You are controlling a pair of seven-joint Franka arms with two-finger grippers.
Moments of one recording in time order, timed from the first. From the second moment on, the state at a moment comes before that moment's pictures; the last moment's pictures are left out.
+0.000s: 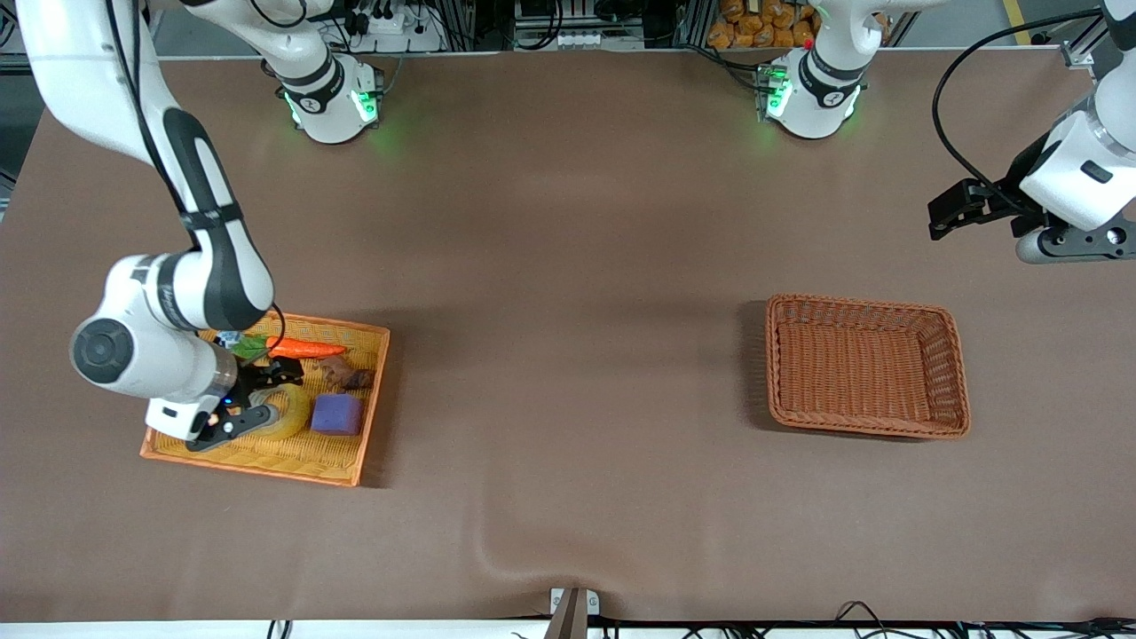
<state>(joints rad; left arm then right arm) 0.00 0.03 -0.13 -1.53 0.03 1.49 -0.15 0.05 0.57 -0.02 -1.69 0.02 2.16 -0.41</state>
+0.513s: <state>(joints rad) -0.01 0.05 -0.13 -1.53 0.03 1.49 -0.15 0.04 0.66 -0.02 -1.68 0.02 2.24 -0.46</state>
